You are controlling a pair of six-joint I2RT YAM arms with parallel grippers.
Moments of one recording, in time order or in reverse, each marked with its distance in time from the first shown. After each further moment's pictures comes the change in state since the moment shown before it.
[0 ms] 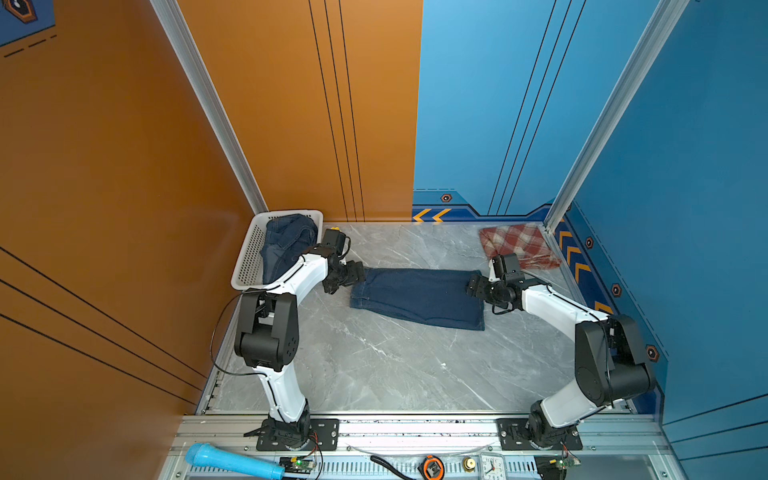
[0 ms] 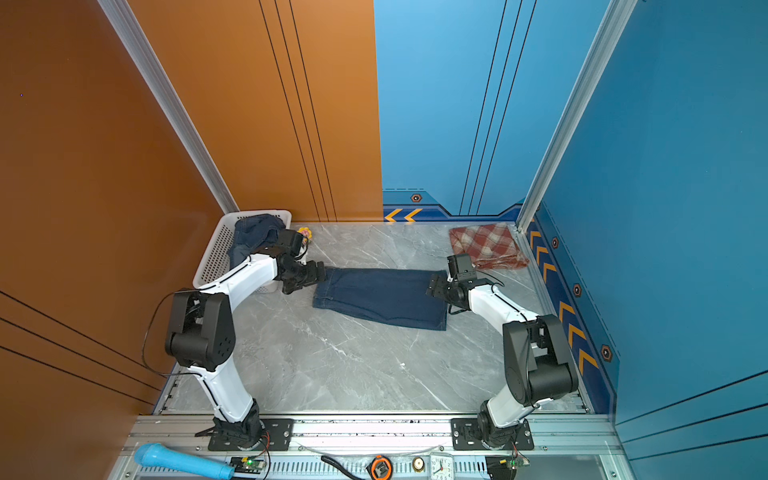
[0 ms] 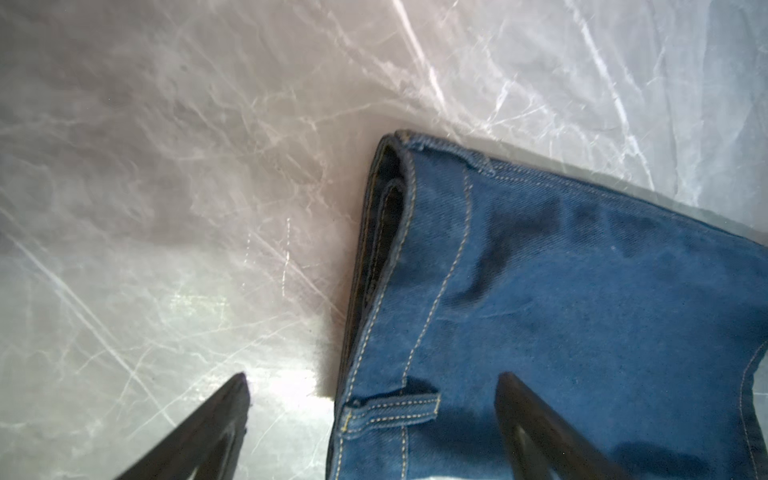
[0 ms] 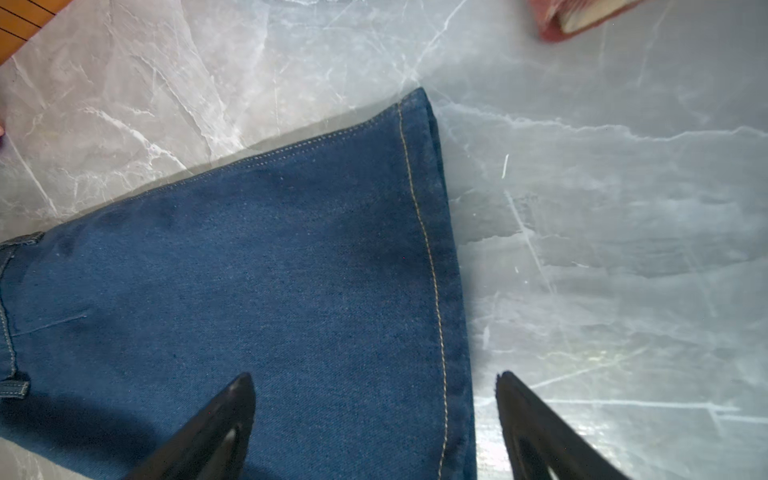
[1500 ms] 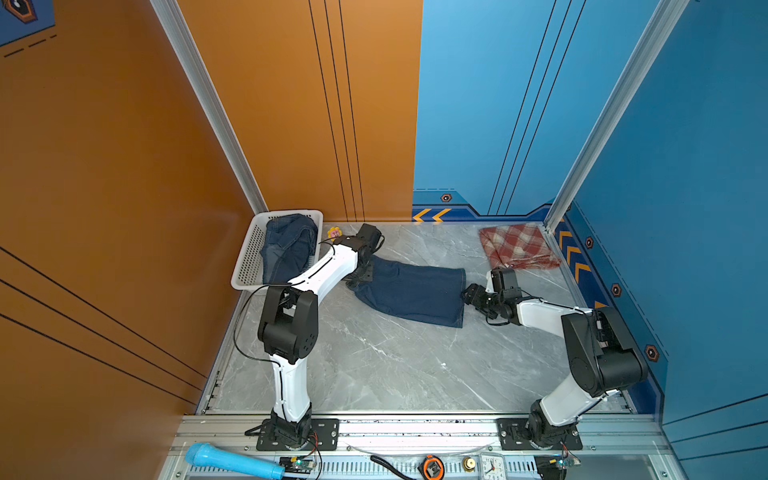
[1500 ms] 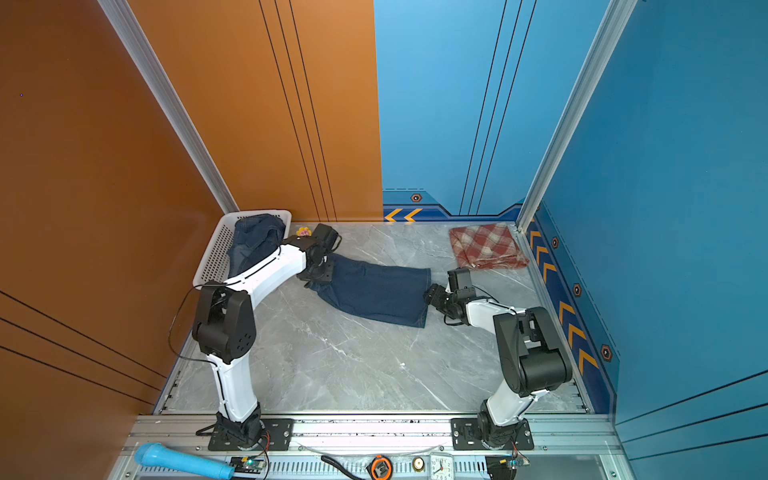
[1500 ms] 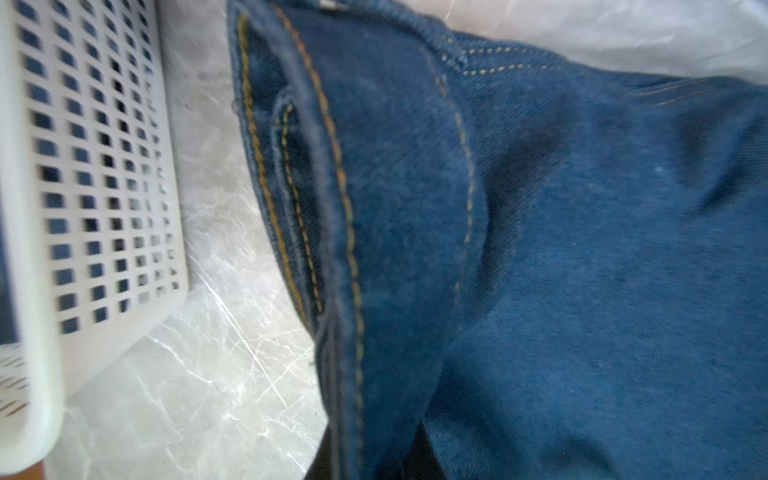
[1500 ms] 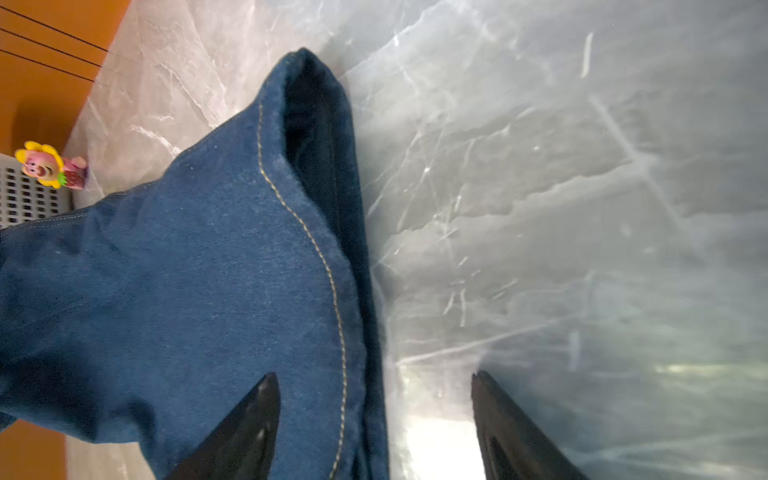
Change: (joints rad) left arm -0.250 0.108 0.265 -0.229 -0.531 0.129; right arm 0.010 0.070 -0.196 0.381 -0.146 0.213
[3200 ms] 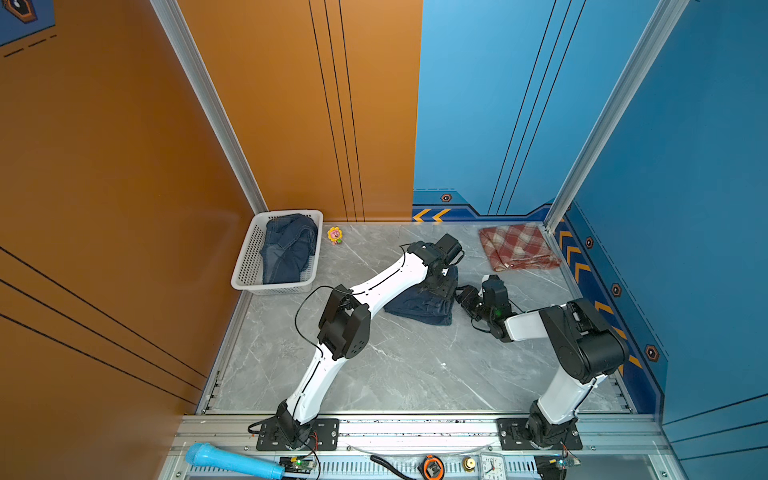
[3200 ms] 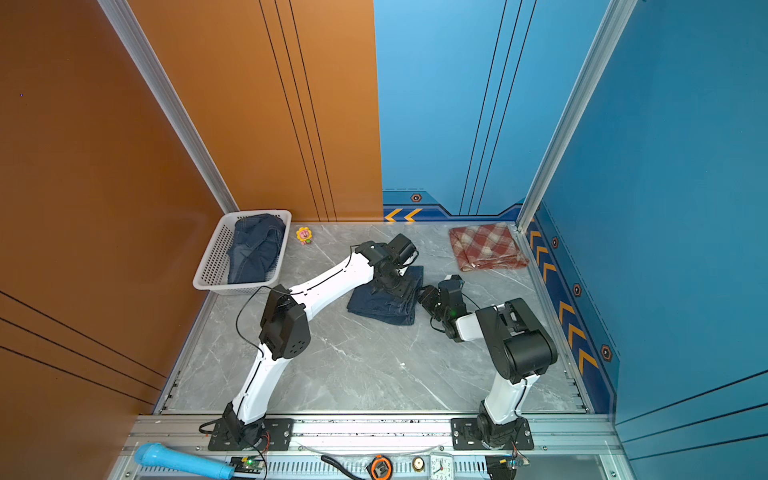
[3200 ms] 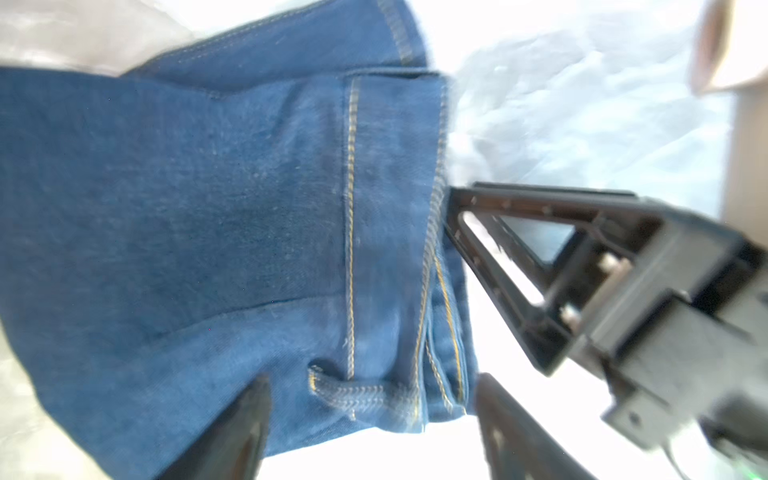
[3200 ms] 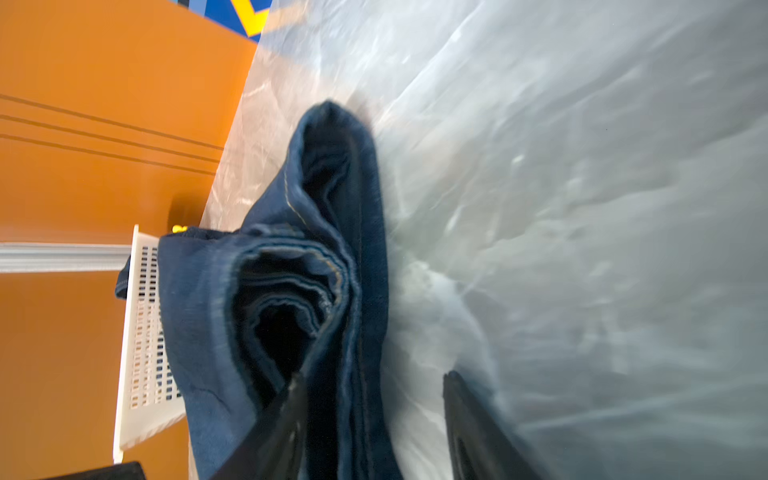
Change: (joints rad) left arm -0.373 0.341 0.534 -0.141 0.377 -0.016; right arm 0.072 0.082 -0.168 0.516 0.079 0.320
